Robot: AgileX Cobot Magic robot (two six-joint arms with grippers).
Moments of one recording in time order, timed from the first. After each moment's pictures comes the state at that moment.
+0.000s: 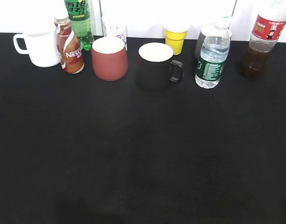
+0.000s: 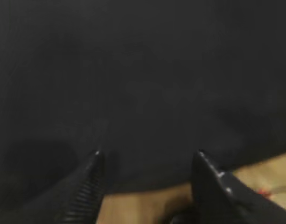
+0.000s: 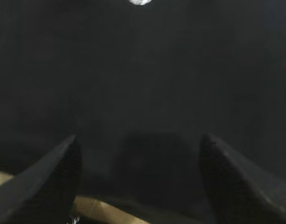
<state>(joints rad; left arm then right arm) -0.39 0.20 -0.57 0.00 1.21 -0.08 0.38 0.15 -0.59 -0.02 1.12 0.09</state>
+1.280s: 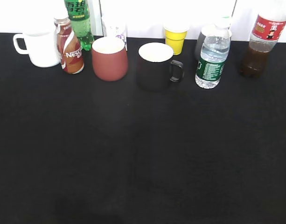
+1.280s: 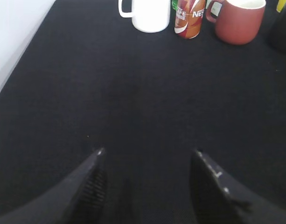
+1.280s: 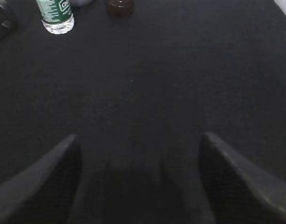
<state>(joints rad) -0.04 -0.01 -0.52 -0.03 1.06 -0.02 -0.01 -0.01 -0.50 0.00 1.04 0.04</state>
